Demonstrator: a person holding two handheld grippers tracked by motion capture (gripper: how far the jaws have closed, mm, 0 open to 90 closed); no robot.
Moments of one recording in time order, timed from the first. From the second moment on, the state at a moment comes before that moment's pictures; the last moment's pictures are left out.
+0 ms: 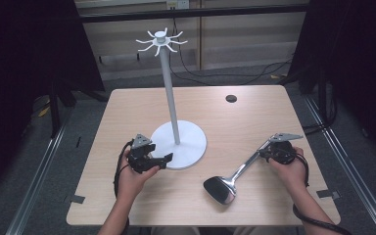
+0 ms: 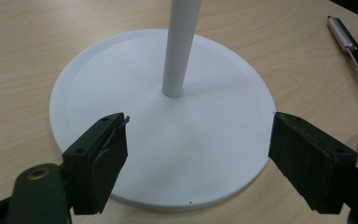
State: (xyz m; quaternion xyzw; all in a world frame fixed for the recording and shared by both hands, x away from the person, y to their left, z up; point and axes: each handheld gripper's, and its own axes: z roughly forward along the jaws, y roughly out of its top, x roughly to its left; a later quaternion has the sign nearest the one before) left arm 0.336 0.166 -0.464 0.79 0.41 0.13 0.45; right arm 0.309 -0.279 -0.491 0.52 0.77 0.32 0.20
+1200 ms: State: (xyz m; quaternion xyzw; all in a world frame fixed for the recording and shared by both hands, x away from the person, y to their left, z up) left arm 0.338 0.167 -0.466 0.79 0.40 0.13 0.44; right arm 0.346 -0.233 -0.495 0.51 0.77 0.33 0.18
